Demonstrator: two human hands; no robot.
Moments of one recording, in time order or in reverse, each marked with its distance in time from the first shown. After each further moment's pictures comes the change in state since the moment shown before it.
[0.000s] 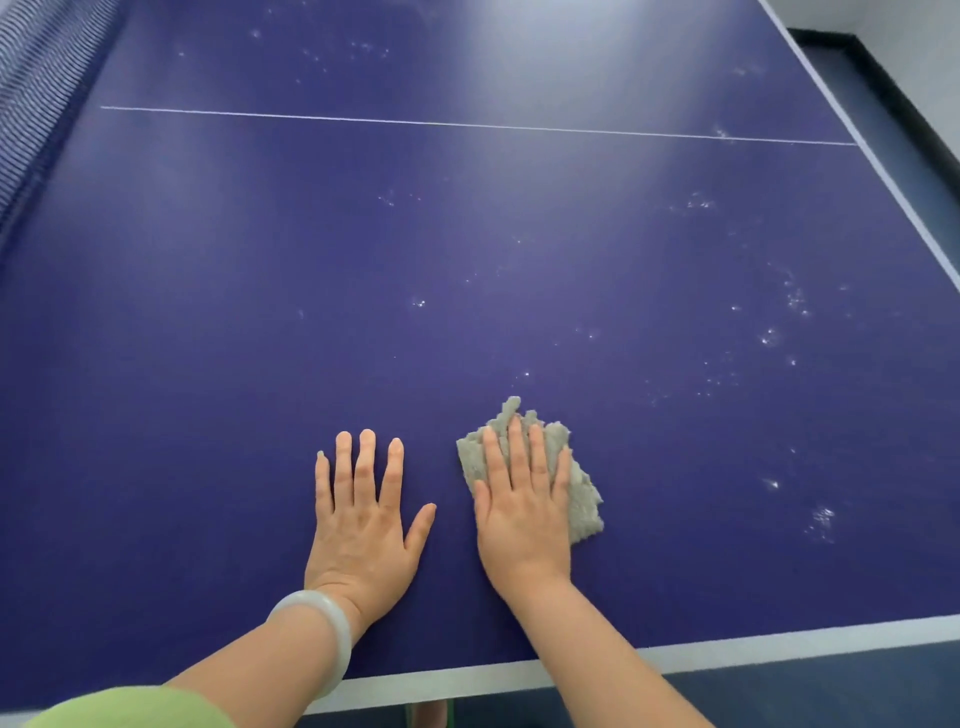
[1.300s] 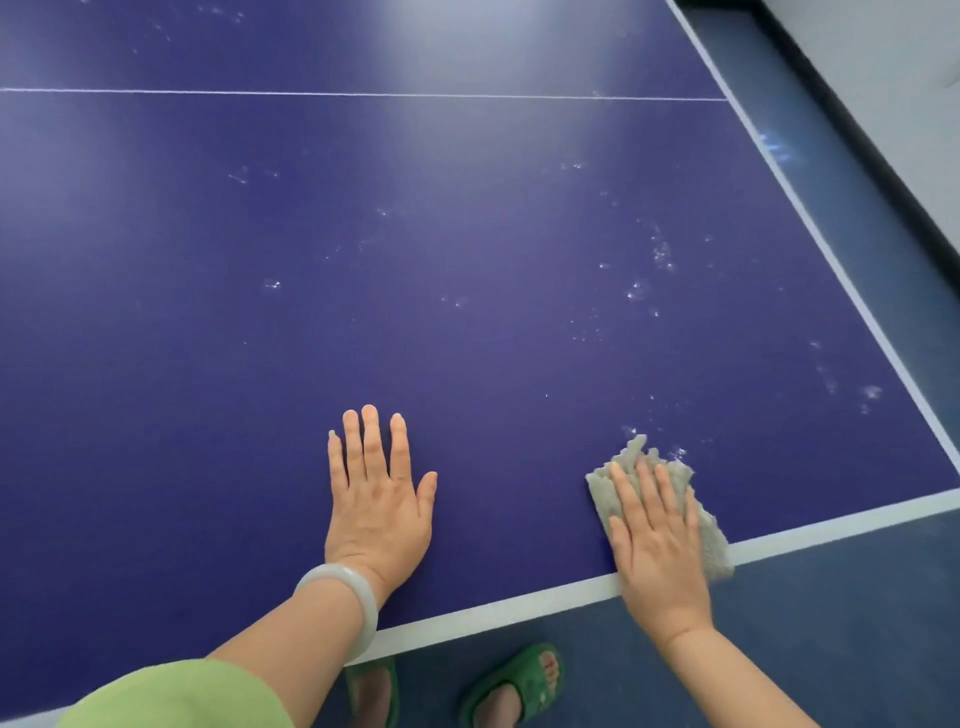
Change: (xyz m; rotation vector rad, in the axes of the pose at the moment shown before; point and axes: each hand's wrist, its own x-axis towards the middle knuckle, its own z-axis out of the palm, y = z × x) left_hand 0.011 0.152 0.008 -0.021 0.004 0.033; right_hand -0.105 0.259 -0.021 -0.035 -0.014 0.199
